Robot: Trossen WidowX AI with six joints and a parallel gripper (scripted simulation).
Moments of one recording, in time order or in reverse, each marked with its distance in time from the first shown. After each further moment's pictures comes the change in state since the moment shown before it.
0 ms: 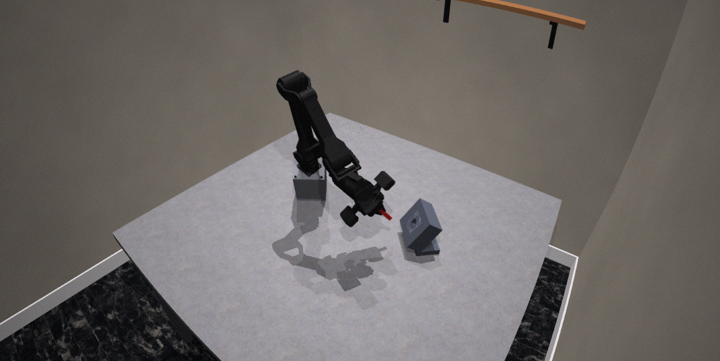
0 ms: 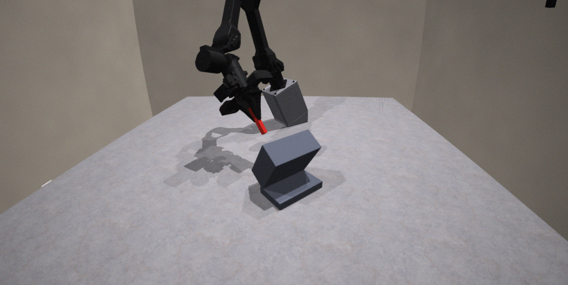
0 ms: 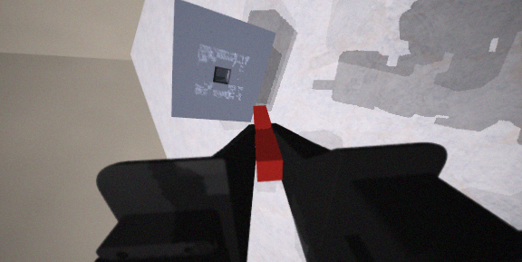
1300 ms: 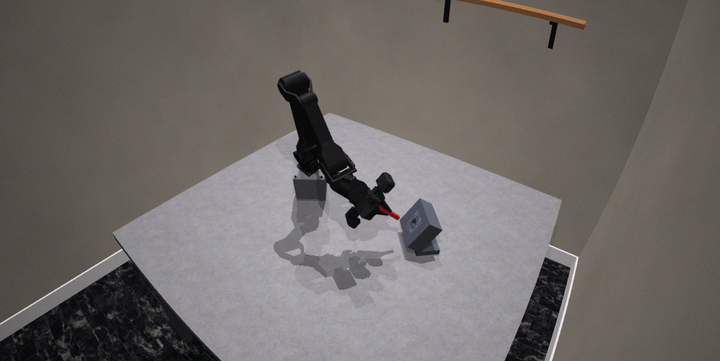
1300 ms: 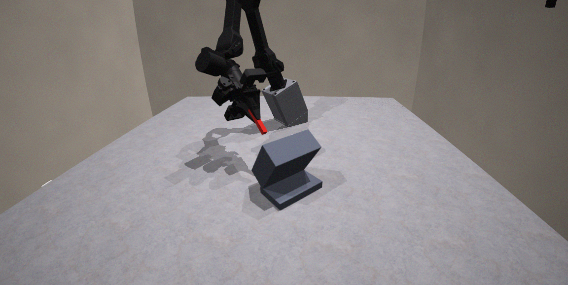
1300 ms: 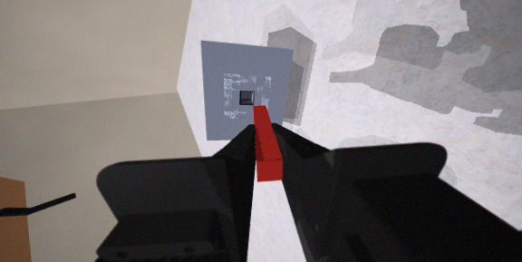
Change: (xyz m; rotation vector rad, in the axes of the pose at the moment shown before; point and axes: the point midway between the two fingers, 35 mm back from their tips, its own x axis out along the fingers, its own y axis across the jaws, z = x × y) arm 0.005 0.009 0.012 0.175 -0.107 0.168
